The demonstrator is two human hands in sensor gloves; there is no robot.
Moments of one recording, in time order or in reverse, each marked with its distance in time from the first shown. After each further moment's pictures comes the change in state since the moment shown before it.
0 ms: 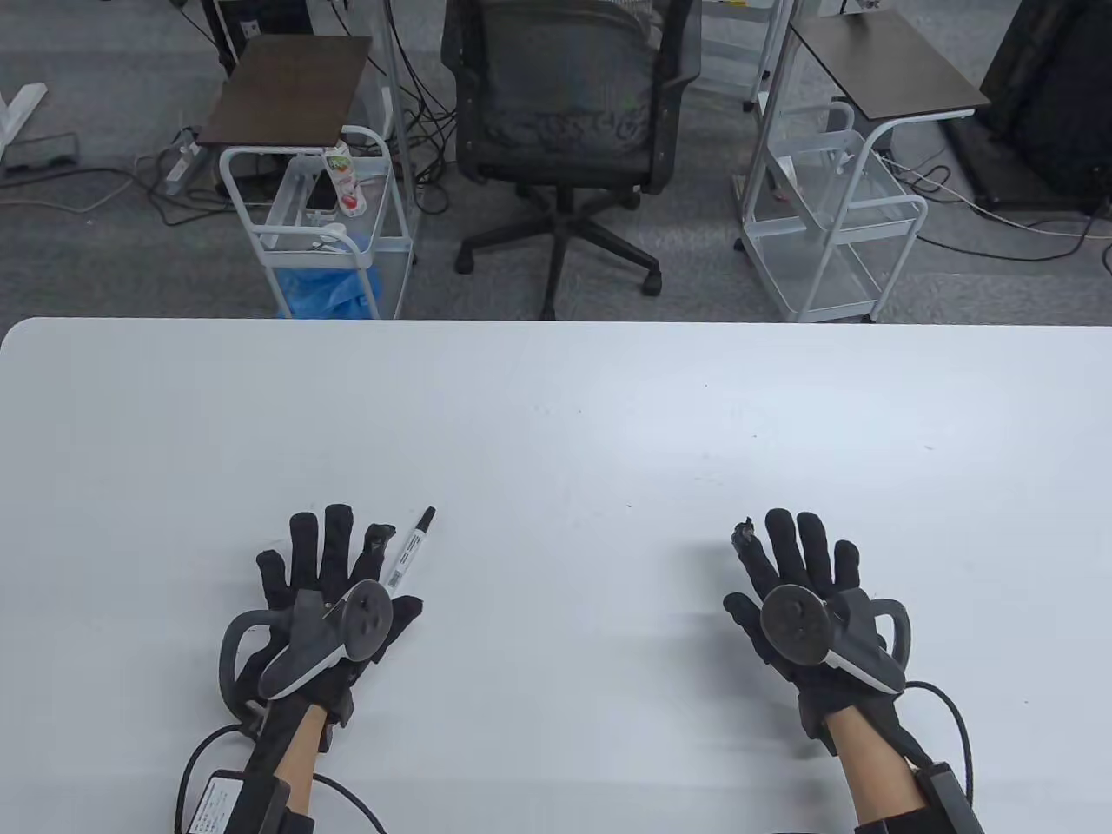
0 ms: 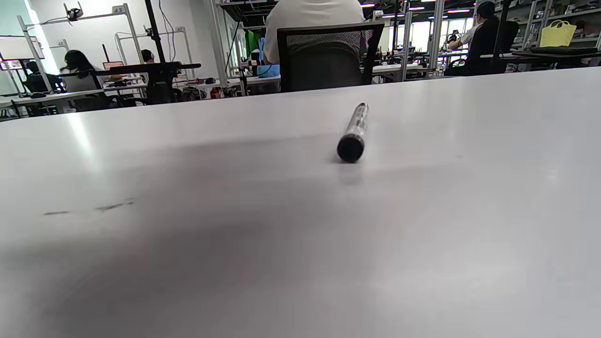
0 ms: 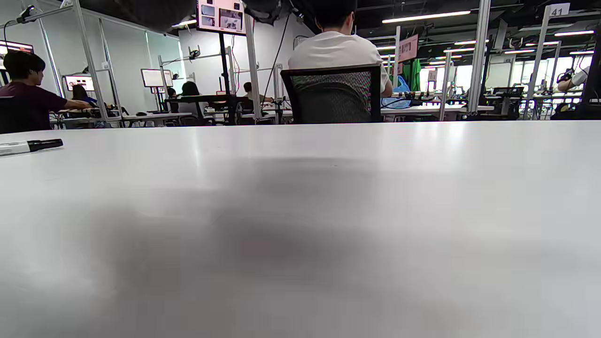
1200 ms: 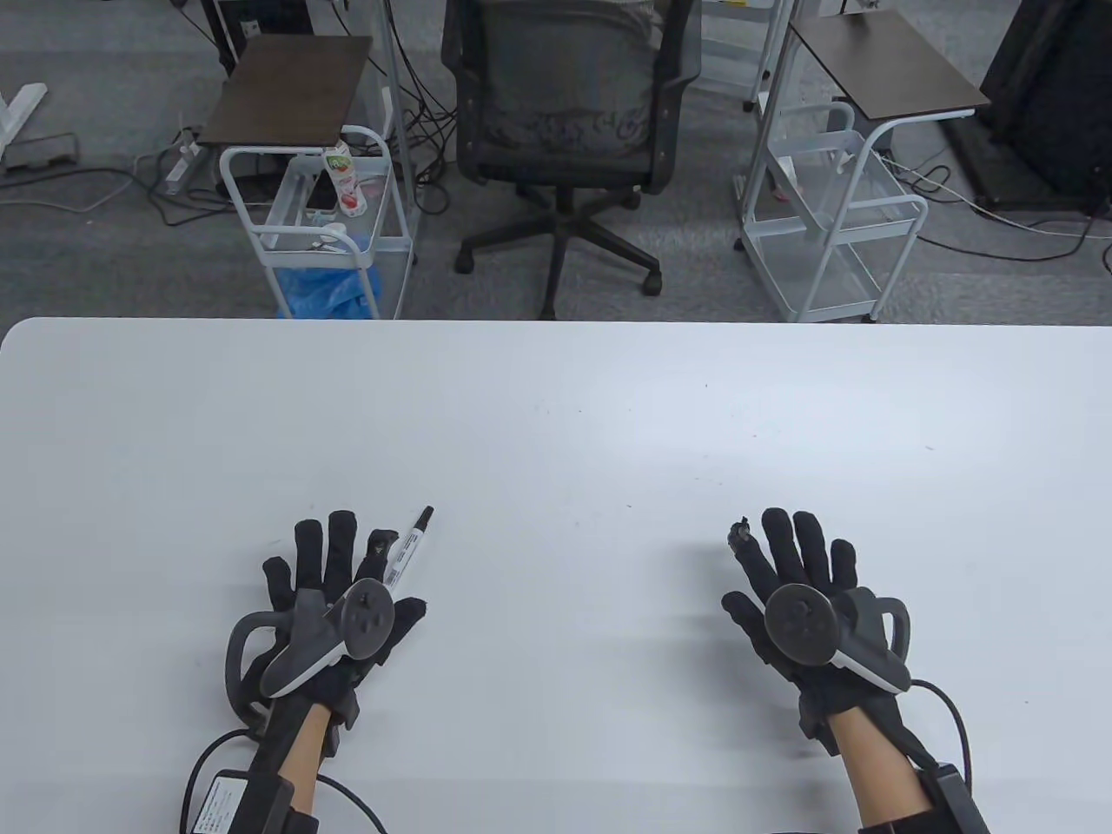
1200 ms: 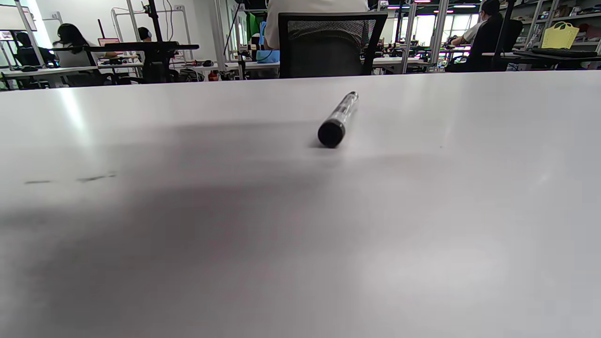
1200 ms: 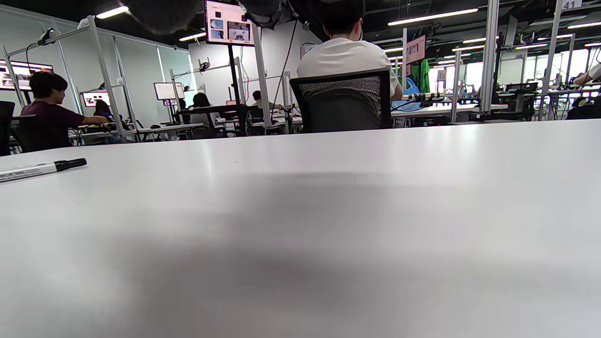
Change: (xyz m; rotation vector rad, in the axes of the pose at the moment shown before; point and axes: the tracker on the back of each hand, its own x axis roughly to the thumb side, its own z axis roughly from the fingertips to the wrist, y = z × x) left_hand 0.002 -0.001 0.000 -0.037 -0.005 0.048; right_hand 0.003 -0.007 0.002 -0.021 -0.033 -0.039
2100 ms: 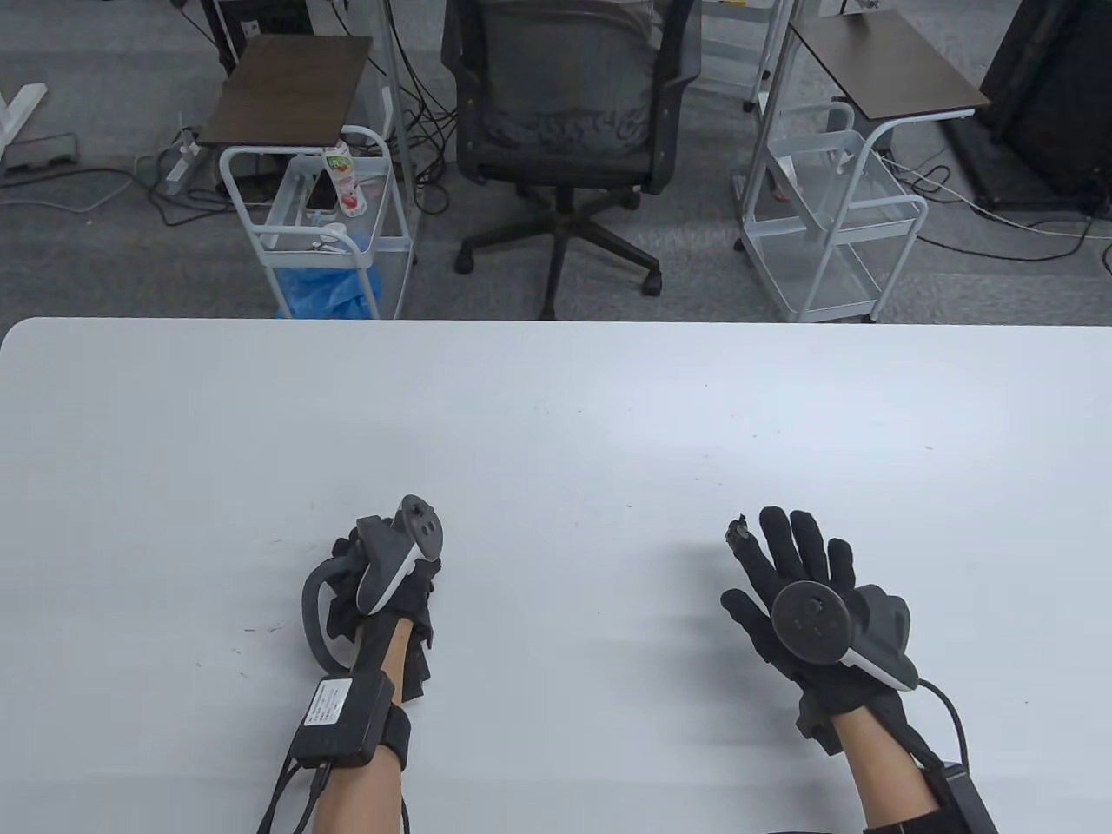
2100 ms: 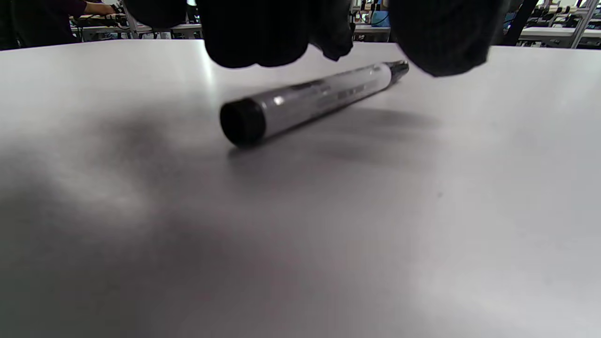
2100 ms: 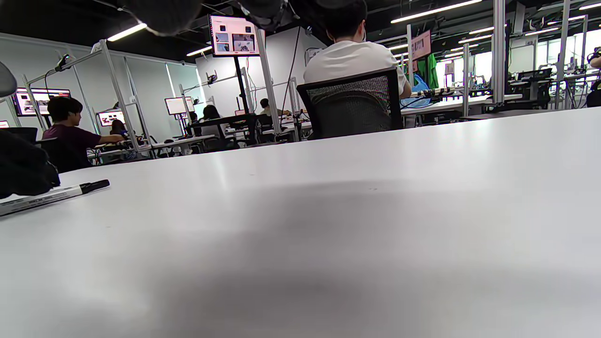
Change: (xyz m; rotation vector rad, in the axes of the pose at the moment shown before) left_hand 0.041 -0.008 -0.081 -0.139 0.408 0.103; right_hand -0.001 -0.003 0.000 -0.006 -0.020 -0.073
